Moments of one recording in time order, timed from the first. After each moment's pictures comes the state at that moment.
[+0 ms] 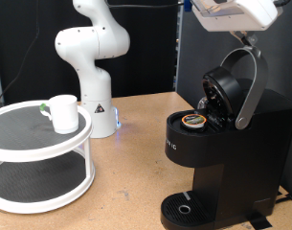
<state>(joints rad) 0.13 -0.19 0.10 -2.12 0.81 2.14 -1.01</state>
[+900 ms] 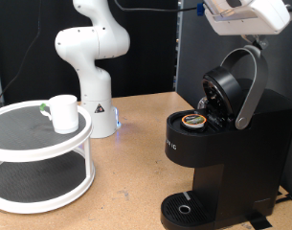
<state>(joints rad) 0.13 -0.18 0.18 -2.13 0.80 2.23 -0.97</state>
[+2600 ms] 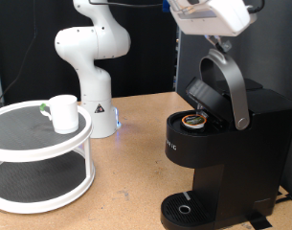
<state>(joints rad) 0.06 -0.22 0.07 -2.14 0.70 2.08 -1.01</state>
